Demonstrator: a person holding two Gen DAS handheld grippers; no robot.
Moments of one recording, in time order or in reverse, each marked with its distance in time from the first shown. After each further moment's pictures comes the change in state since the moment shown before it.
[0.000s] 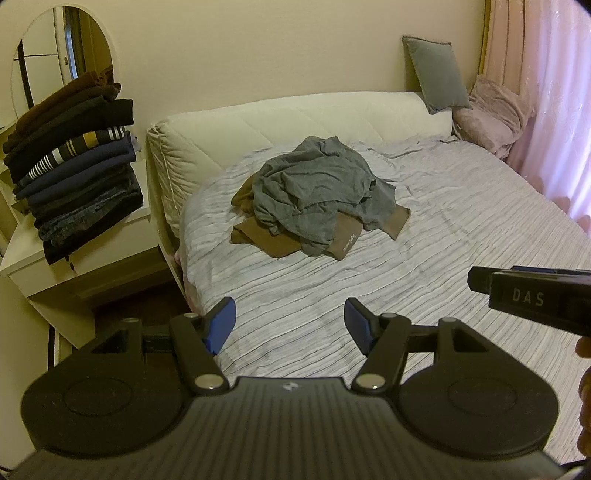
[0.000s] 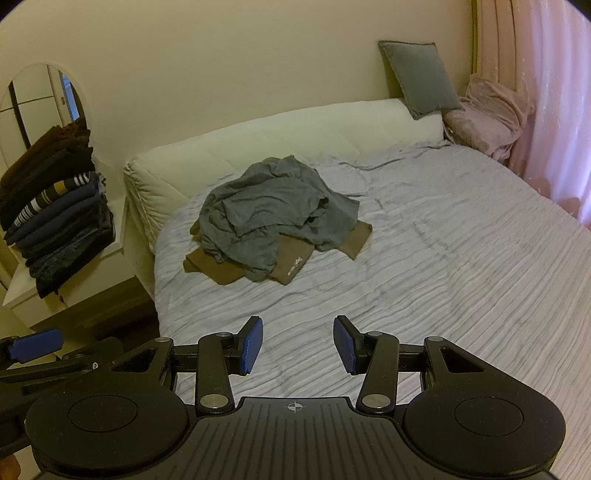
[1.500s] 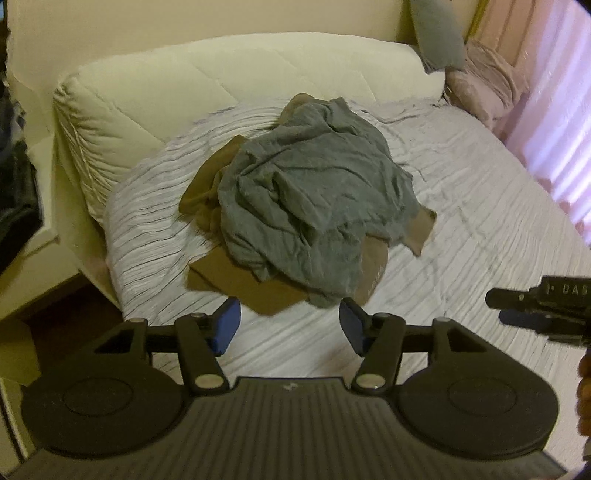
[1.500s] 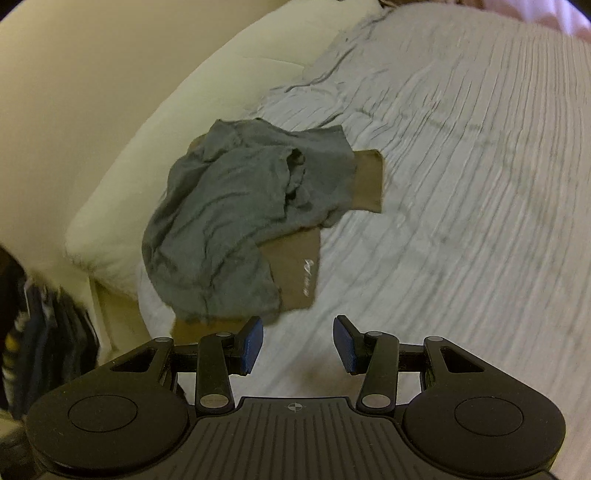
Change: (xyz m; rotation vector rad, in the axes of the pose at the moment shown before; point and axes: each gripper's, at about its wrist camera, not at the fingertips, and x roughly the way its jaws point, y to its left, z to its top) left arm 0.295 0.077 0.144 0.008 0.218 -0.248; right arm 0.252 -0.069 0.095 0.579 0.214 0.093
